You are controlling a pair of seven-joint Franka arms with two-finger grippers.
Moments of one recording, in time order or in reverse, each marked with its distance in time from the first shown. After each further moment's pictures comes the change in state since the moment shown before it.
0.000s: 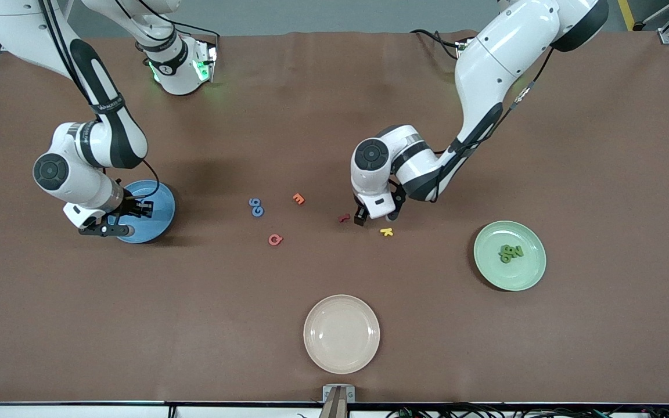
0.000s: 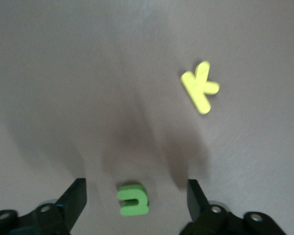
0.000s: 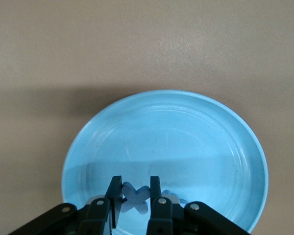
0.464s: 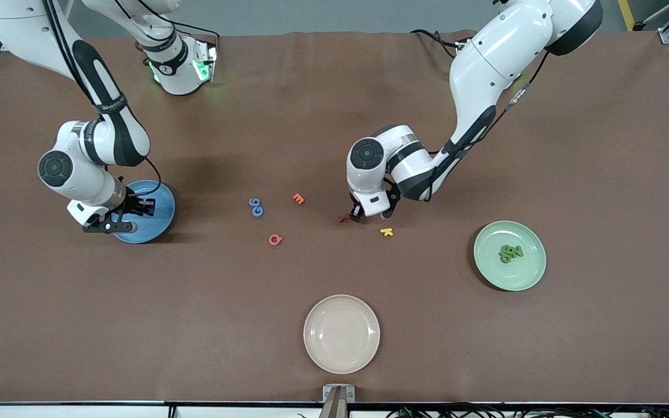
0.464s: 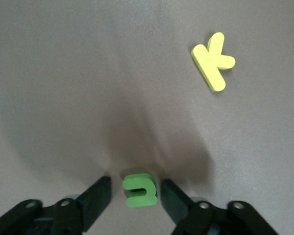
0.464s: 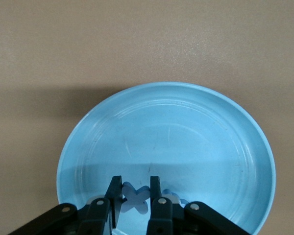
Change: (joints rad) left arm -0.010 0.020 -0.003 0.004 0.000 0.016 0.000; right arm -0.003 0.000 0.006 -0.021 0.000 0.025 -0.014
